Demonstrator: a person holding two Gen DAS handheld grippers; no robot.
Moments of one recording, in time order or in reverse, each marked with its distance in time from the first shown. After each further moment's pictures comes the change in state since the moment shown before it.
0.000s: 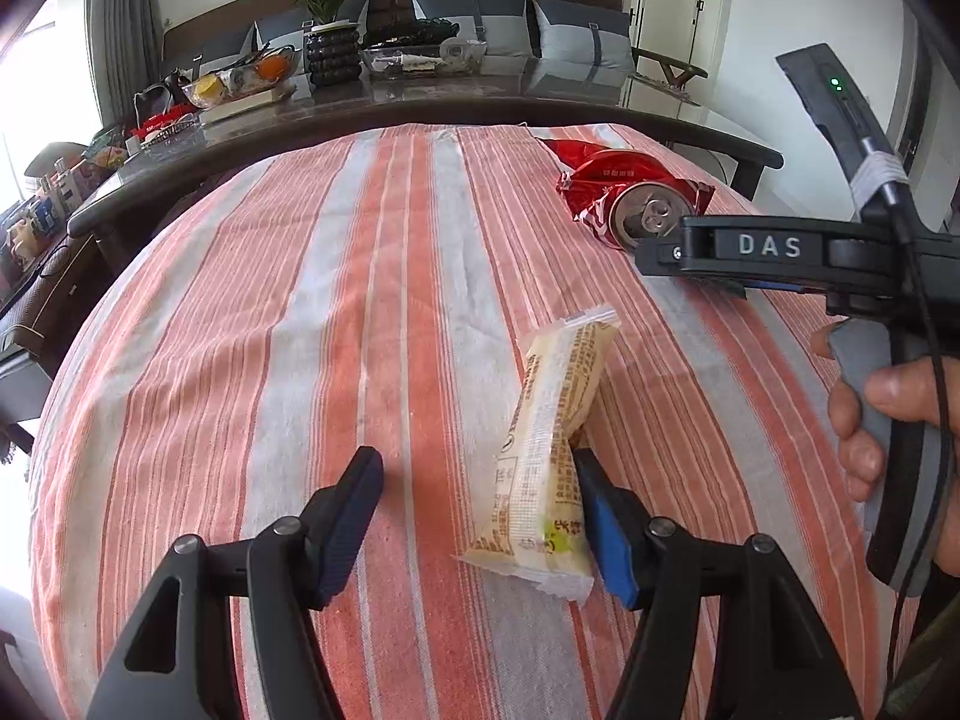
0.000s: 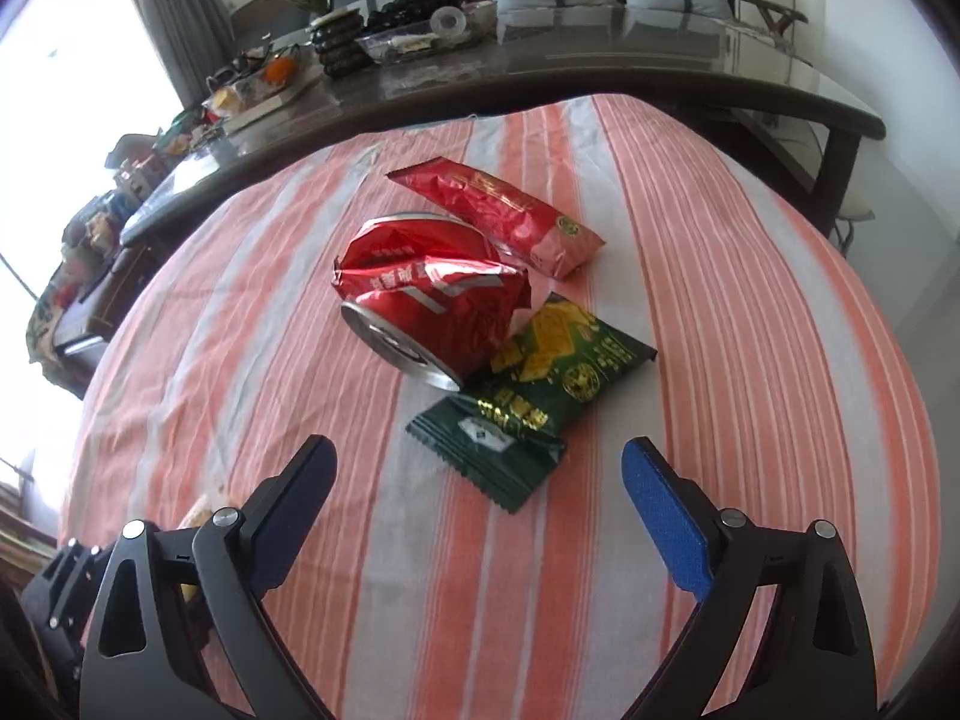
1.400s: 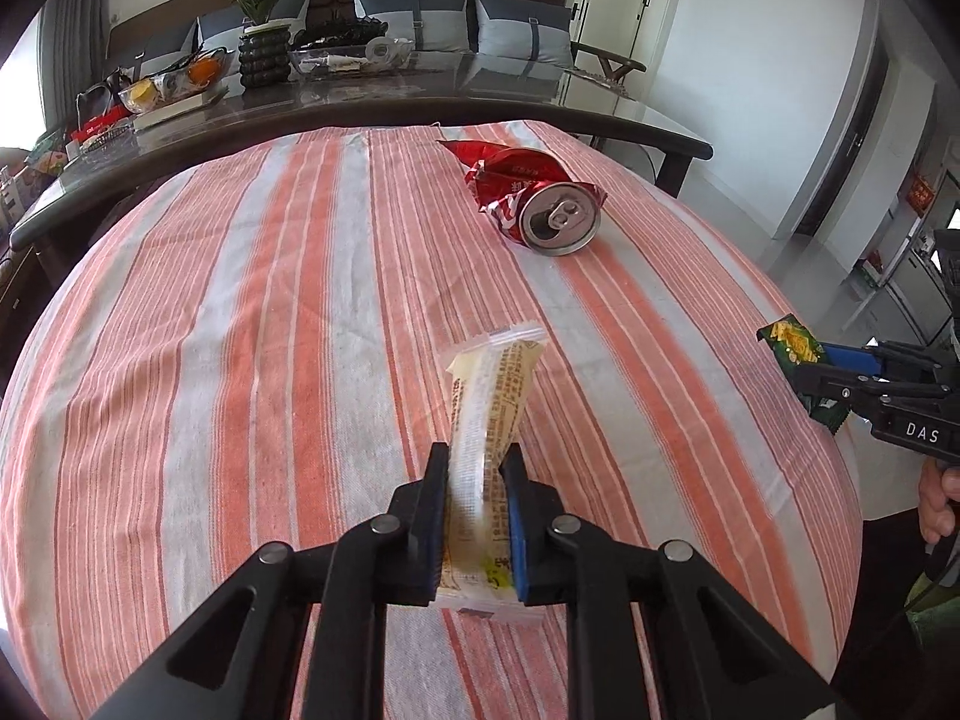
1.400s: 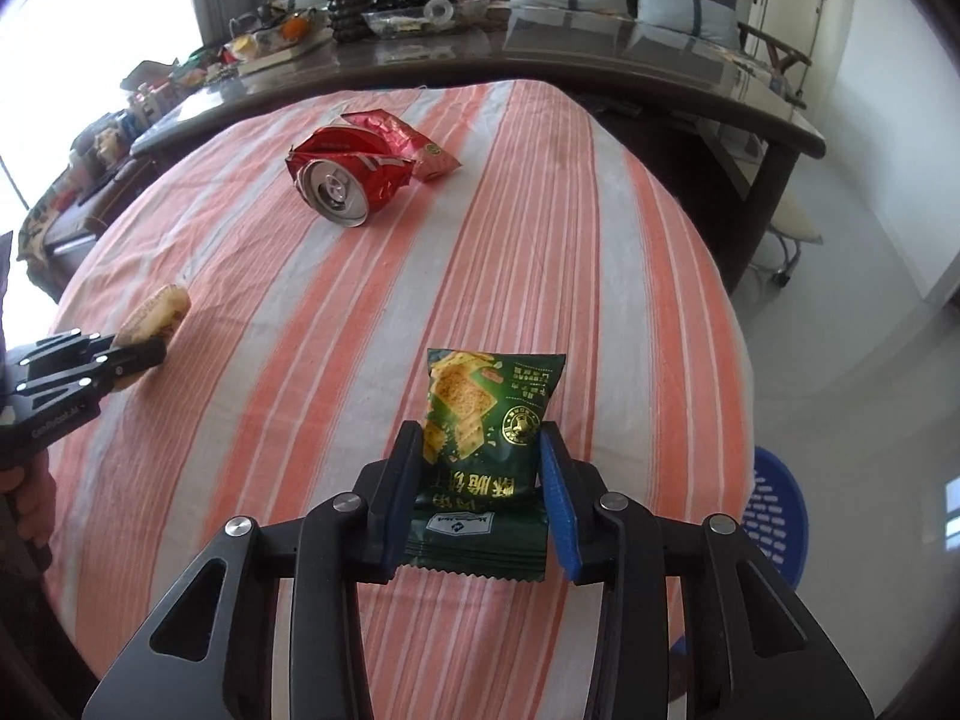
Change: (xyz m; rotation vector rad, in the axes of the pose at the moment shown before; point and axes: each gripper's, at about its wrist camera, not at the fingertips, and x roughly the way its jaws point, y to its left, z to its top) left arm -0.017 -0.032 0.001 0.040 0.015 -0.171; right arm -0.101 -0.081 -0.073 -0.171 0.043 -0.062
